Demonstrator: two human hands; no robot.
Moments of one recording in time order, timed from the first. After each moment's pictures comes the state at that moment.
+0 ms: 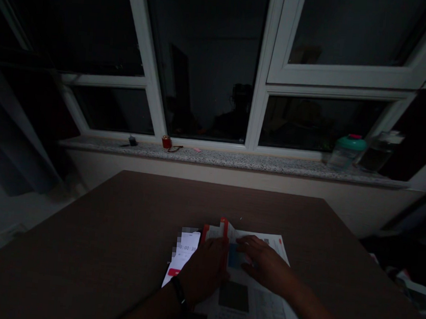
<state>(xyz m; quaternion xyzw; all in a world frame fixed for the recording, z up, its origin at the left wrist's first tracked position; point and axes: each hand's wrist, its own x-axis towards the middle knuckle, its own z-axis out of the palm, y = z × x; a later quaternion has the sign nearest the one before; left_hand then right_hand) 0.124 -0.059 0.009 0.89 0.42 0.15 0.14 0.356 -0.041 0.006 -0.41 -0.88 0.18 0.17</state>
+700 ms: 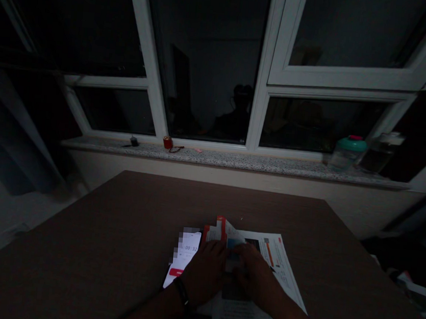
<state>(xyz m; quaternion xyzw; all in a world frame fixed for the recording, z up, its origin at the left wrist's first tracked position) 0.128 -0.062 0.009 0.89 0.42 0.12 0.12 0.322 -0.067 -0.014 -0.48 -0.81 0.22 0.25</state>
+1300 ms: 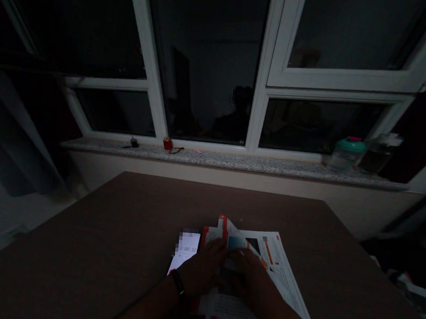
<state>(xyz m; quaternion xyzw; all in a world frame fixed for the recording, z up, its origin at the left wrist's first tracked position) 0.111 -0.044 -0.008 0.91 0.37 0.08 0.18 0.318 -0.075 -0.017 -0.48 -0.81 0.22 0.24</state>
